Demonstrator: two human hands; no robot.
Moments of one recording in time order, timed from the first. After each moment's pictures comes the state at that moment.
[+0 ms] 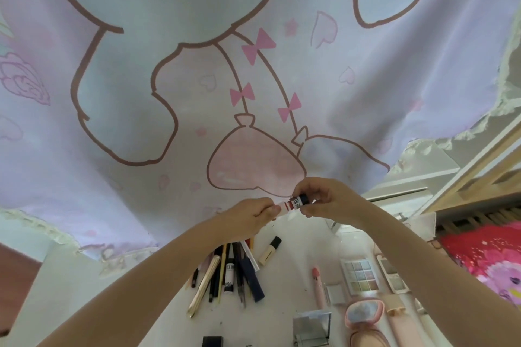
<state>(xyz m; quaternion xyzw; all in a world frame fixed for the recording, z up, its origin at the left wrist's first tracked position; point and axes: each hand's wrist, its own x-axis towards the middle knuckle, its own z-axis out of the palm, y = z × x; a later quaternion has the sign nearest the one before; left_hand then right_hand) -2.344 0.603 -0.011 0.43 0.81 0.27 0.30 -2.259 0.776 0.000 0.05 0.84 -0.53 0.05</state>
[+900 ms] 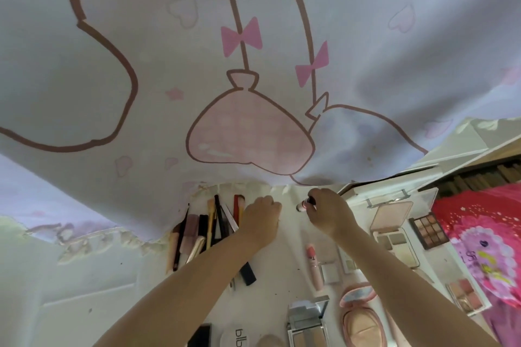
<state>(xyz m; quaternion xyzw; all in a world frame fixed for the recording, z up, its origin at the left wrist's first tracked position) -2.352 0.659 -0.160 0.44 0.87 0.09 0.21 -2.278 0.790 -0.130 0.27 0.95 -0.15 0.10</state>
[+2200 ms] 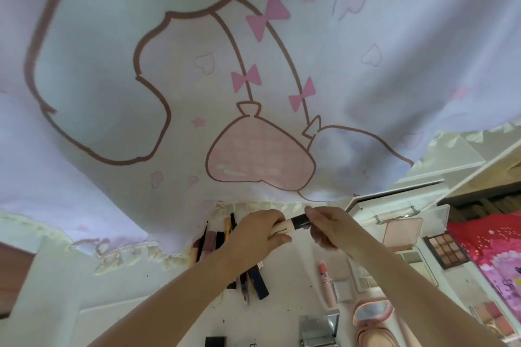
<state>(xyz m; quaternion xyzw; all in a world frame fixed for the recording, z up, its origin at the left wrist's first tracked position) -2.340 0.608 -0.071 0.43 0.83 0.29 0.19 -2.256 0.754 -0.051 0.28 0.75 -0.59 0.09</state>
